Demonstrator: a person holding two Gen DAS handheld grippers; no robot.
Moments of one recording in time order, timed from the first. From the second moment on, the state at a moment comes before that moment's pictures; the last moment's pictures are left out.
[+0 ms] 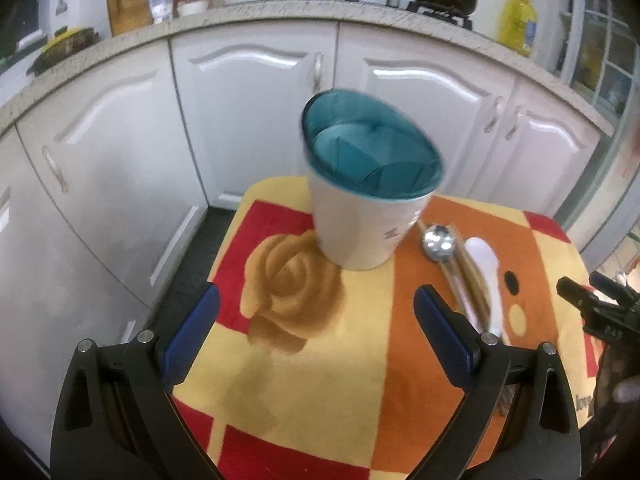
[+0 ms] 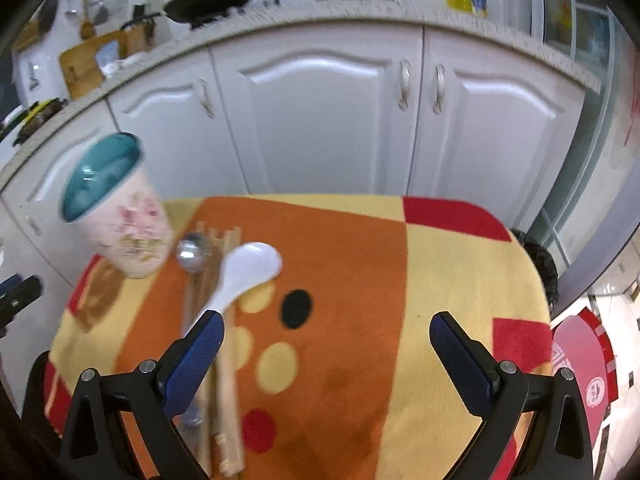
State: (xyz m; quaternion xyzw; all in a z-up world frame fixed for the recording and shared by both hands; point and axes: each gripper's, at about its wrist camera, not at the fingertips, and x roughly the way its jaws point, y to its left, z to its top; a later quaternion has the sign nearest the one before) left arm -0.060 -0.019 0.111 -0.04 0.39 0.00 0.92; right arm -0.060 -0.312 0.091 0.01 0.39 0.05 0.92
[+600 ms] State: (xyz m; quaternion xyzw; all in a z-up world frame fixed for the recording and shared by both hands) left arm -0.062 -0.049 0.130 0.01 0.37 -0.03 0.93; right arm -0.070 -0.270 0.137 0.04 0.38 0.07 0.92
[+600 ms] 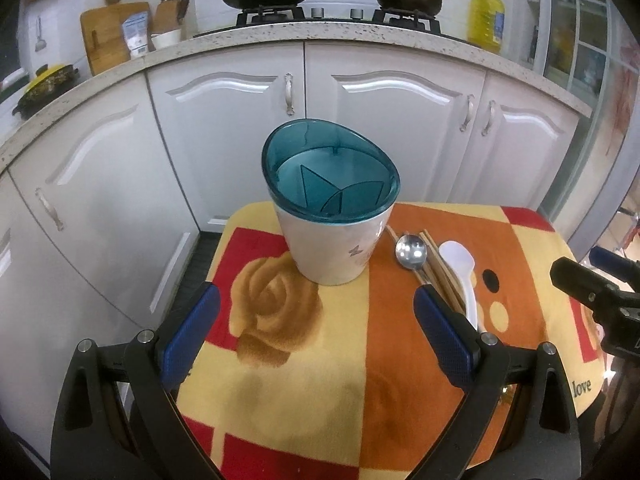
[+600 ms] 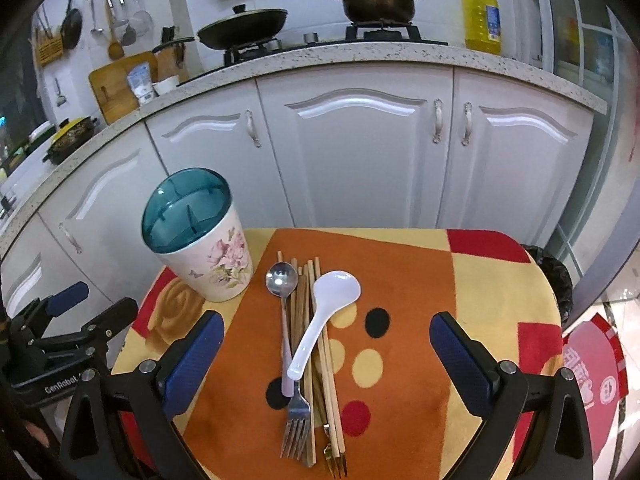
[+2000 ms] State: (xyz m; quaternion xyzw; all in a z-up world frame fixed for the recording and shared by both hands) left arm -0.044 -0.063 0.122 0.02 0.38 -0.04 0.92; right arm -0.056 -0.287 0.122 0.04 0.40 0.05 0.91
